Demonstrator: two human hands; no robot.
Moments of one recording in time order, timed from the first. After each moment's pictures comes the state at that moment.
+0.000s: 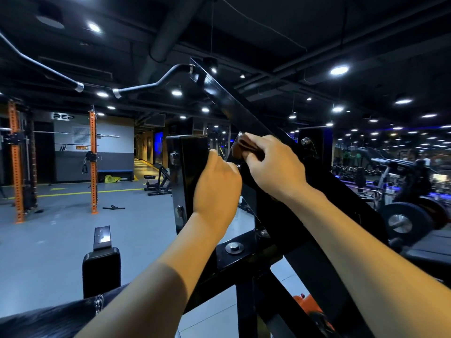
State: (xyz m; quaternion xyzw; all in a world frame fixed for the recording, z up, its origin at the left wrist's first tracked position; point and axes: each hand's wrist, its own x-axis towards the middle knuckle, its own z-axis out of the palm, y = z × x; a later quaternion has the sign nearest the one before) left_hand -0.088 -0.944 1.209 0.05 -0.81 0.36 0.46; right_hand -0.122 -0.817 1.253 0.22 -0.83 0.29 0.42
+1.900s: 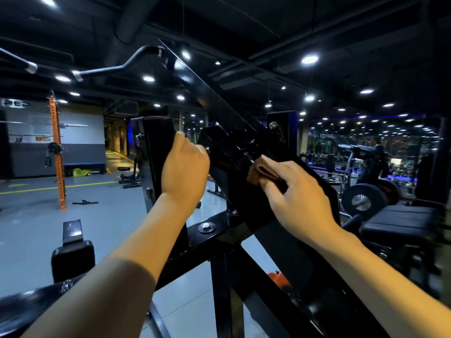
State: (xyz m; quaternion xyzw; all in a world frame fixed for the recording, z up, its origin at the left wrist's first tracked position) left_hand -0.099 -0.946 1.204 0.05 -0.80 0.35 0.48; right_hand -0.055 -0.728 1.172 0.17 -0.85 0.29 0.40
